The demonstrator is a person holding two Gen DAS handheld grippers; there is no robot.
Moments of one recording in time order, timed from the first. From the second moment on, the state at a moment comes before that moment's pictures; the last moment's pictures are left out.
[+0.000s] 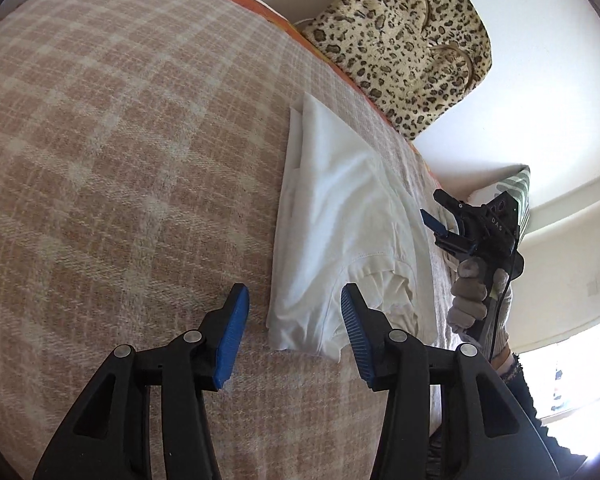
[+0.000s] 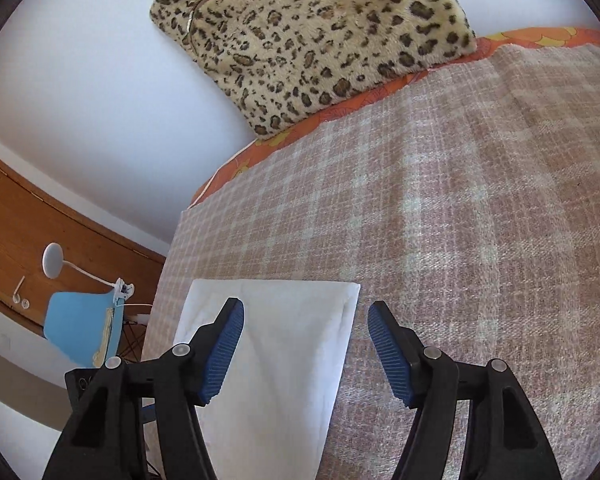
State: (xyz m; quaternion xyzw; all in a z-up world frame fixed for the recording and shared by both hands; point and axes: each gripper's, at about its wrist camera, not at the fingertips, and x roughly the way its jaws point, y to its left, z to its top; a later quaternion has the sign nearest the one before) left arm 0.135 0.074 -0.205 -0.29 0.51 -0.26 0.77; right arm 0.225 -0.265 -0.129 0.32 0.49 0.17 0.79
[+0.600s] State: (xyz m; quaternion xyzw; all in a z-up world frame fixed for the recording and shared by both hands) left arm 0.144 0.066 -0.214 -0.34 0.49 -0.29 0.75; right arm 0.241 -0.251 -0.158 0.34 0.48 0.23 0.77
